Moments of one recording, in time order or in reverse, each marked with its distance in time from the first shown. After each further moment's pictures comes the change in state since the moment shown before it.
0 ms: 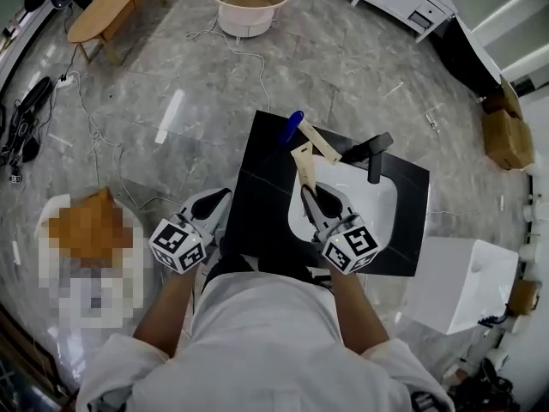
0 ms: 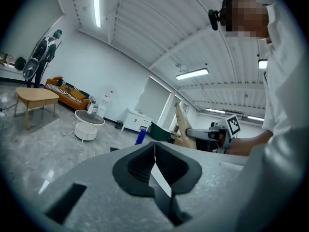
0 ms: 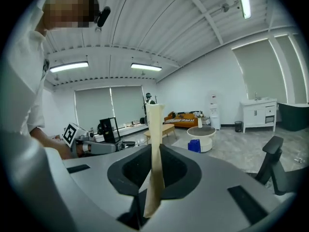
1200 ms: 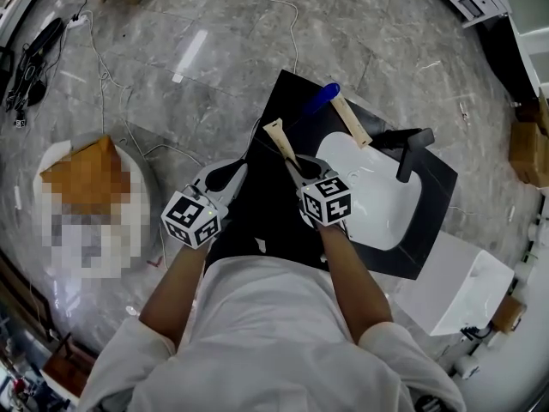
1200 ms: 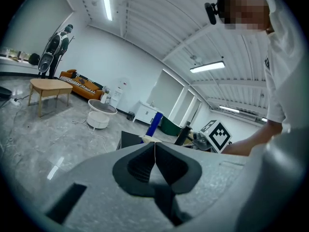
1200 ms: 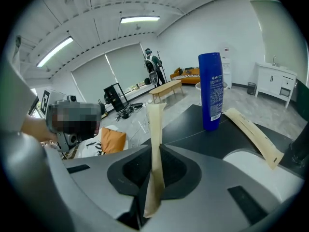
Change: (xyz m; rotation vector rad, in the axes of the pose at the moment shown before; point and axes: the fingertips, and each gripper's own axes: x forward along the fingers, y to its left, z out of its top) left arm 0.046 0.045 -0.070 -0.090 0.085 0.132; right arm 0.107 -0.032 -0.175 0.068 0.535 0.117
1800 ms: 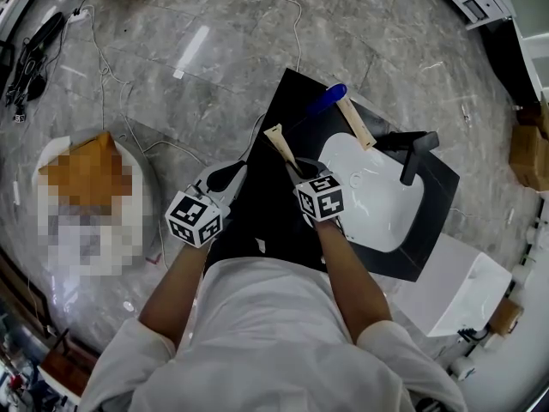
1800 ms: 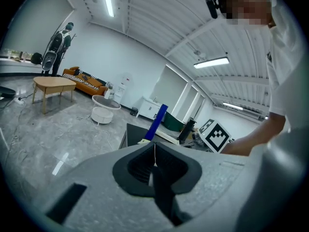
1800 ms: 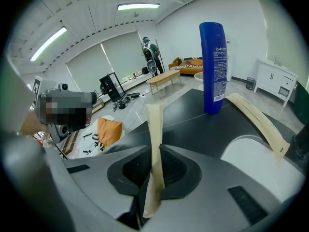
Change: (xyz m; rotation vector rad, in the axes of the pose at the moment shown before) left arm -0.001 0.016 -0.025 -0.018 0.055 0.040; right arm 0.028 -0.009 -0.037 -0.008 0.125 -0.038
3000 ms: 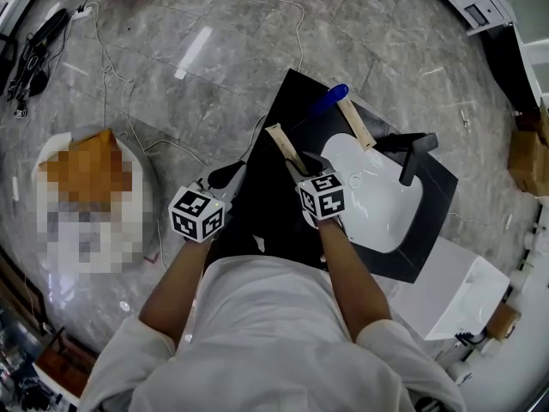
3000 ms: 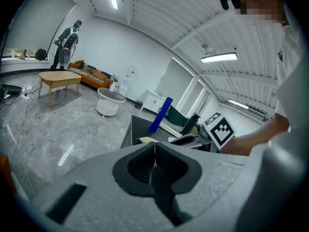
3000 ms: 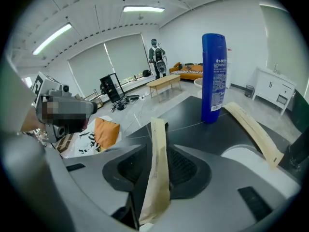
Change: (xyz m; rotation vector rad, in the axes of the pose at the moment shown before) left arm -0.005 0.007 -0.014 -0.049 0.088 0.051; right arm -0.006 -0.002 0.013 -0.049 -0.042 -0.034
